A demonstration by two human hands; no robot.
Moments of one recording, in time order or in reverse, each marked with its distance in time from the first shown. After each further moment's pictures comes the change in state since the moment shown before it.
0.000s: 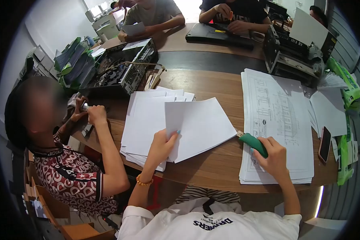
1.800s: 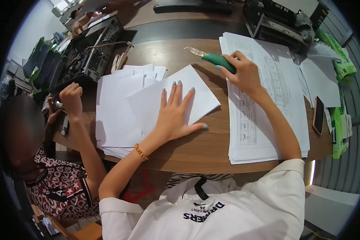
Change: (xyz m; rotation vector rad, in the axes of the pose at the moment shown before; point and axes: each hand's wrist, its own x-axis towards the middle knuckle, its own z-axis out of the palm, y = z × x) left_hand 0.043 -0.007 0.070 0.637 -0.282 0.504; right_hand 0.139 0.037 0.062 -0.113 0.134 -0.046
